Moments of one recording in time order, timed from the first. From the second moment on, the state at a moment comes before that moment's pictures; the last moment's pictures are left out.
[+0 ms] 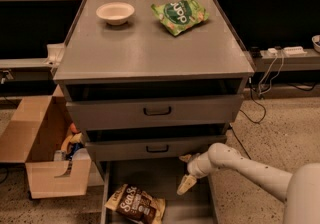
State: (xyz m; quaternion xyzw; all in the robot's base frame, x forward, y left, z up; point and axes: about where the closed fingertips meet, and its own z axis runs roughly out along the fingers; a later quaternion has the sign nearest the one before) arm 0.574 -0.120 0.295 -0.60 0.73 0.18 0.26
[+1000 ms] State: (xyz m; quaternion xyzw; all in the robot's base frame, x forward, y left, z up) arm 0.533 -0.089 0.308 -0.61 0.70 0.24 0.28
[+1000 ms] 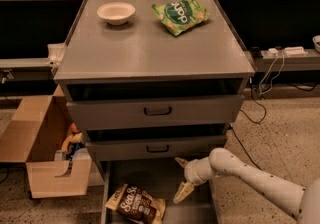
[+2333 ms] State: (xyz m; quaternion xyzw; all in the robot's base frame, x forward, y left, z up) arm 0.467 -0.014 0.223 -0.62 0.70 0.28 0.23
